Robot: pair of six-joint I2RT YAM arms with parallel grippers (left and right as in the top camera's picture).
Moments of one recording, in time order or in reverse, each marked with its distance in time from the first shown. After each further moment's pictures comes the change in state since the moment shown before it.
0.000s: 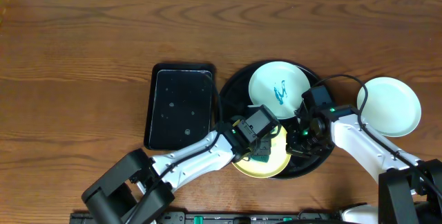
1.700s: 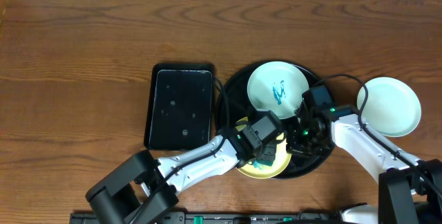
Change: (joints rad) left arm -0.043 0.015 0.000 0.032 -0.023 0.058; right arm -0.004 0.000 0.000 0.005 0.002 -0.006
